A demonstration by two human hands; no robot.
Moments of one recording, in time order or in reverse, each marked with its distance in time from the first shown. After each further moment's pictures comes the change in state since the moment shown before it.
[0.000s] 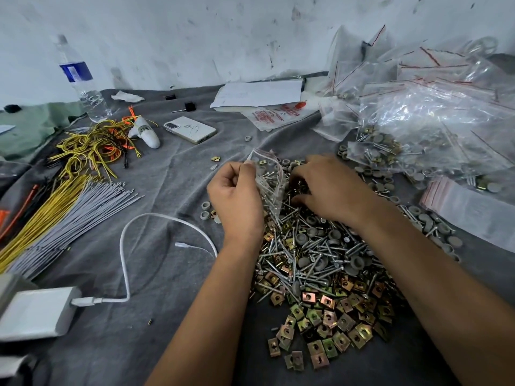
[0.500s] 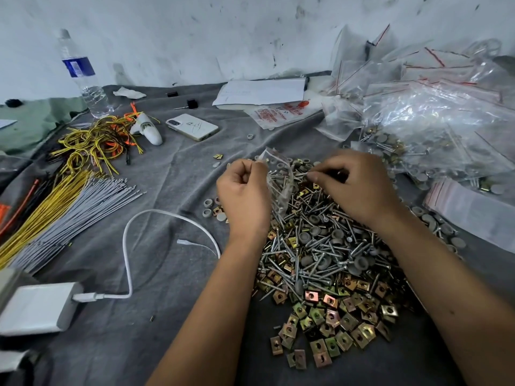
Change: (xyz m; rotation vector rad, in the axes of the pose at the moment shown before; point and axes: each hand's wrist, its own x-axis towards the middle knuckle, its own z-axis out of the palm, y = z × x) left_hand -0.003 0.001 0.000 0.115 -0.060 0.033; right_hand -0.020 0.021 0.006 0.564 0.358 0.056
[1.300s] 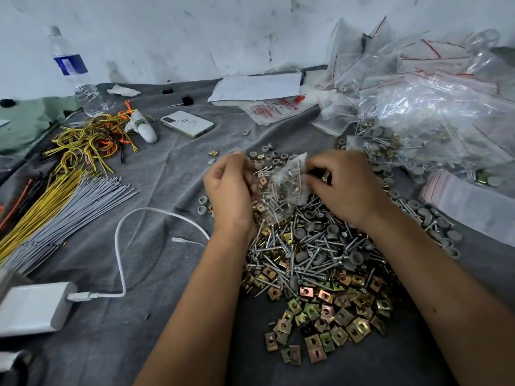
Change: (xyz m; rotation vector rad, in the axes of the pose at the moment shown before) left_hand 0.007 0.004 -0.007 -0.144 -0.028 -0.148; right_hand -0.002 0.001 0.008 -0.128 -0.036 -0.128
